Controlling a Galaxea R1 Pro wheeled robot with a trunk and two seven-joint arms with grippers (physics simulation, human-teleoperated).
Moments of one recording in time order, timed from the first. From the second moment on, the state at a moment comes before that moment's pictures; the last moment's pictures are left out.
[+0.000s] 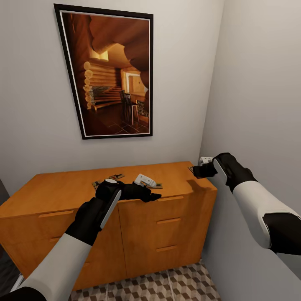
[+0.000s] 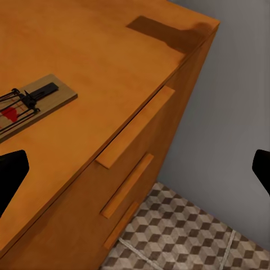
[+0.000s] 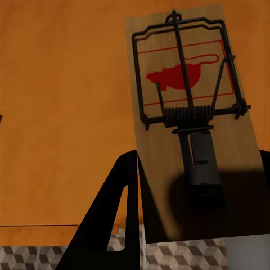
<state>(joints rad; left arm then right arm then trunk) -0.78 -0.07 -0.33 -1.23 -0.01 0.85 -0.58 -1.24 -0.12 0.10 -0.51 -0.05 0.90 0.33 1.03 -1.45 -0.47</state>
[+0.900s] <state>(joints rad) -0.78 -0.06 -0.33 -1.23 -0.01 0.85 -0.58 -1.24 -0.12 0.10 -0.50 -0.05 0.87 0.33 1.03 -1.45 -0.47</state>
